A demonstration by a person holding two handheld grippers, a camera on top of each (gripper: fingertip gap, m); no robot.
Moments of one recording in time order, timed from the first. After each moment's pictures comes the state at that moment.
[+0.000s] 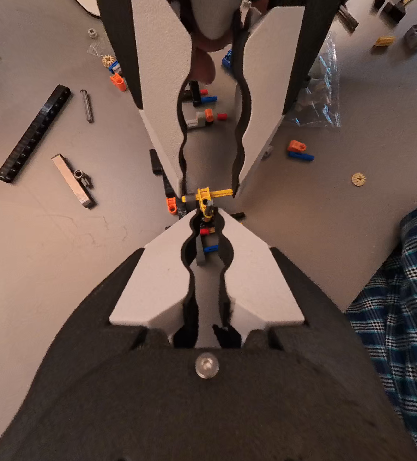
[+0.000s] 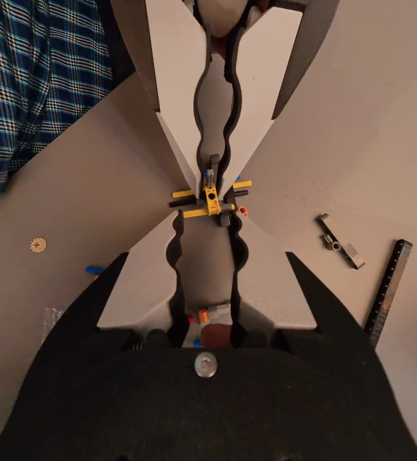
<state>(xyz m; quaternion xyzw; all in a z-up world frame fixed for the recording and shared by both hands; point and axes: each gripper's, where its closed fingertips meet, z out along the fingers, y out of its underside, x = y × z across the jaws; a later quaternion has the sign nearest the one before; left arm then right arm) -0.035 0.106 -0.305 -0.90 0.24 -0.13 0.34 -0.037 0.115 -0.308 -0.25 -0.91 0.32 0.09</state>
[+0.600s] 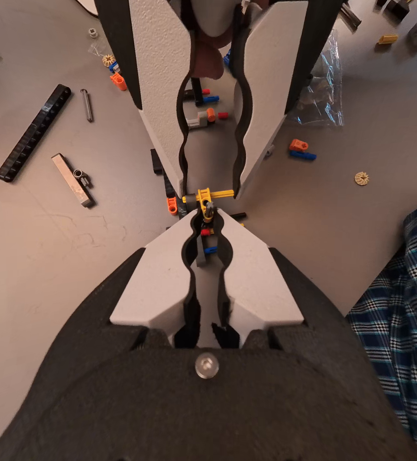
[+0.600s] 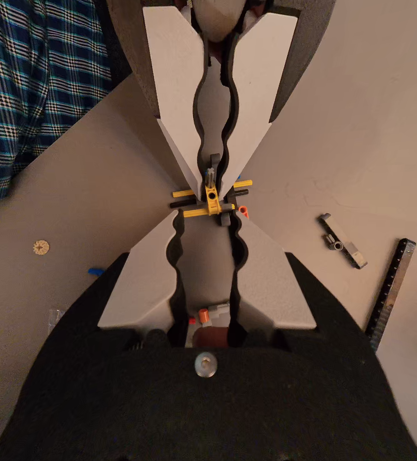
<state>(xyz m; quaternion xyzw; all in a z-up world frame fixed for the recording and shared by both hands) -0.035 0.104 -0.306 -0.90 0.24 -0.12 0.34 -0.037 0.113 -0.308 -0.25 -0.91 0.31 0.08</state>
